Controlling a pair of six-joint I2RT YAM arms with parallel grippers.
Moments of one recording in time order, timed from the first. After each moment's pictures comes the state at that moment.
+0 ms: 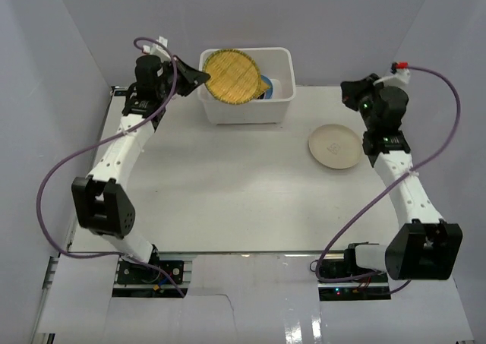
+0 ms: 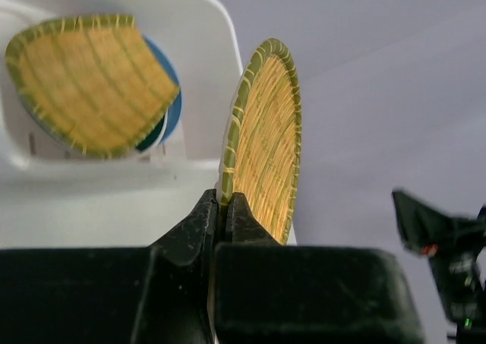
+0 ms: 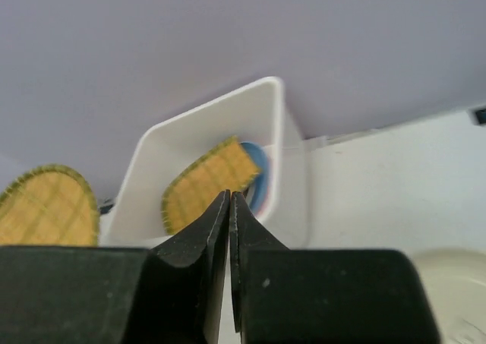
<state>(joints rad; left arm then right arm) -0.18 1.52 1.43 -0.11 0.37 -0.81 0.14 1.38 1.25 0.14 -0.10 0.56</state>
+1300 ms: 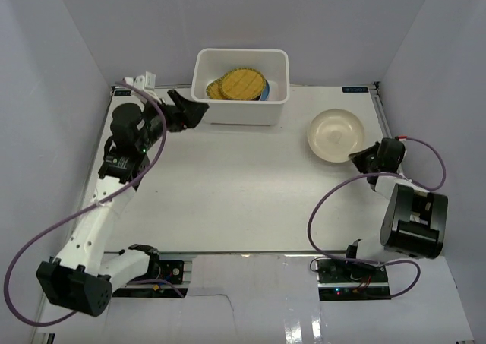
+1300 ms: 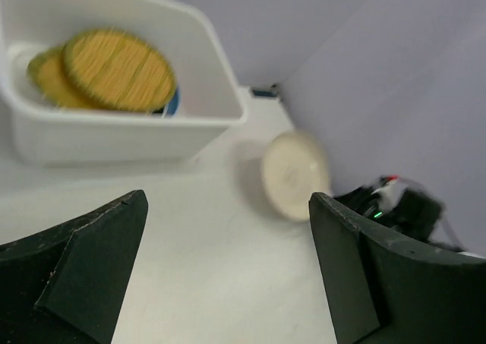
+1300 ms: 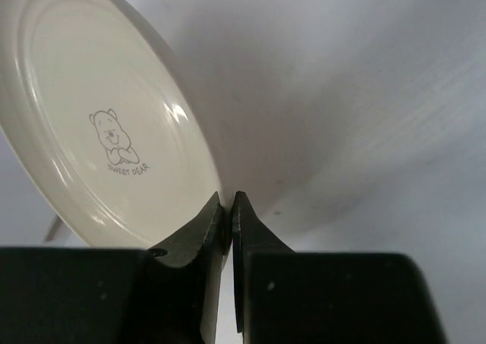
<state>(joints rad) -0.25 1.16 1.21 -0.03 0.29 -0.59 -0.25 1.52 0.61 0.24 -0.21 0.78</state>
